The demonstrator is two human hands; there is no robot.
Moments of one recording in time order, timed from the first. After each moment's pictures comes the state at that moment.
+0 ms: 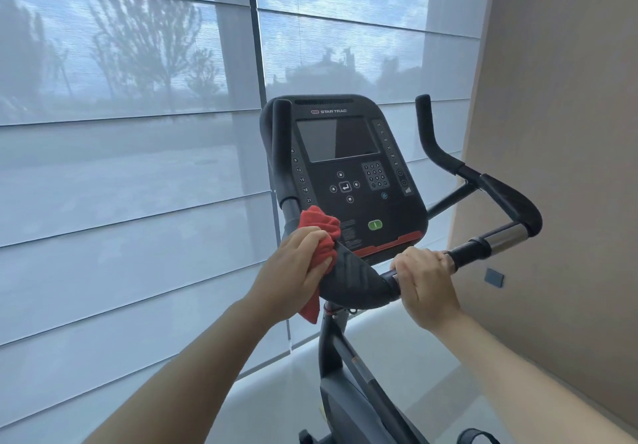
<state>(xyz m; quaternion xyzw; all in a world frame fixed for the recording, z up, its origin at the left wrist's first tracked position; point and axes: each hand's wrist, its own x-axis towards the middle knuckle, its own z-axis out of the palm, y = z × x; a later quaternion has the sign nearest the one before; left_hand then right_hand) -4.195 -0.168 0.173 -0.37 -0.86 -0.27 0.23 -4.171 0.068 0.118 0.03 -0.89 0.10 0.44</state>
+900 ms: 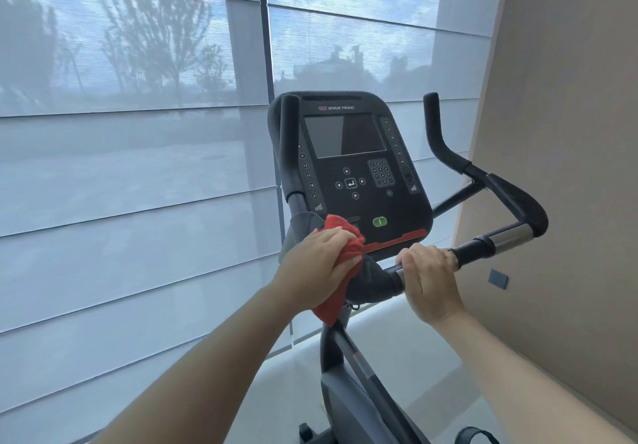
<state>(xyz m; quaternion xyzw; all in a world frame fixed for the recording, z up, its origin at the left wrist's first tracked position) -4.187 -0.147 0.178 -0.38 -0.88 -0.21 0.20 -4.170 0.068 0.115 0.02 -0.90 0.12 0.42</state>
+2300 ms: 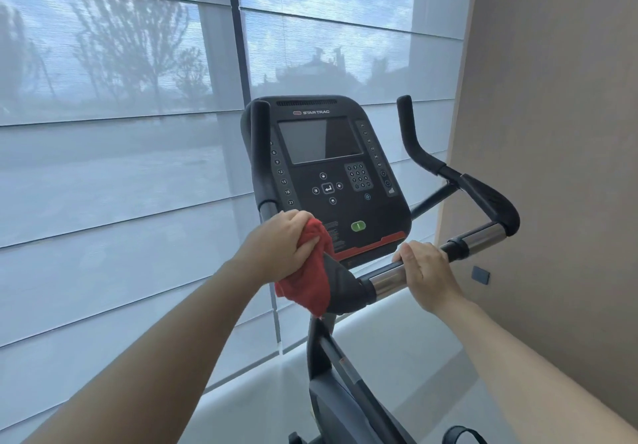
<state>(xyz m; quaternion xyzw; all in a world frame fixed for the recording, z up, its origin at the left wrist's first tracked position) -4.226 -0.147 0.209 -0.35 -0.91 -0.12 0.20 -4.177 0.113 0.129 0.03 -0.90 0.24 0.35</state>
